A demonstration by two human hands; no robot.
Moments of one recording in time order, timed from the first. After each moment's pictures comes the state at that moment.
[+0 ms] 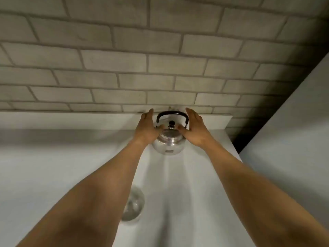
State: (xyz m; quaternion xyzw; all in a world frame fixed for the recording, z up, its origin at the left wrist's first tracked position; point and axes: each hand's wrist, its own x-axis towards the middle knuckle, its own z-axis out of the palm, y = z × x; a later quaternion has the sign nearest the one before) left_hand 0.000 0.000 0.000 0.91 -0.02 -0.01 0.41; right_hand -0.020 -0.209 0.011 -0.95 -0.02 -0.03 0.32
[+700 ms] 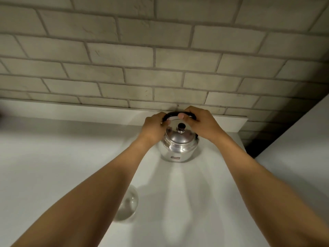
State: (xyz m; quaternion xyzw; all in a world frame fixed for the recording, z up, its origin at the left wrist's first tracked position) left_hand -0.026 -0.014 0.024 0.92 -0.03 0.02 0.40; right_hand -0.008 -0.217 0.042 -0.90 -0.14 -0.04 0.42
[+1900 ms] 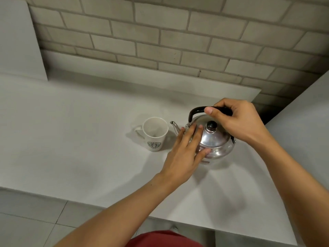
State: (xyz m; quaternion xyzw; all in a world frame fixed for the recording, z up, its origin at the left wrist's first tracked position) left_hand -0.321 -0.039 -0.022 0.91 -0.12 0.04 0.40; right_hand -0.241 -0.203 0.091 -0.92 -0.16 -0.09 0.36
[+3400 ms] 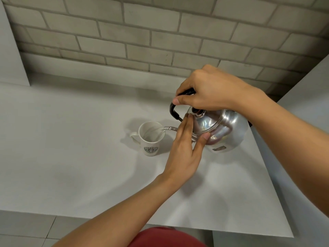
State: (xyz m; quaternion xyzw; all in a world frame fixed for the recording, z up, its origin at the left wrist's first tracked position) left_hand -0.306 -0.042 0.006 0.78 -0.08 0.10 0.62; right_hand -0.216 -0.118 0.183 -0.94 -0.34 -0.01 0.05
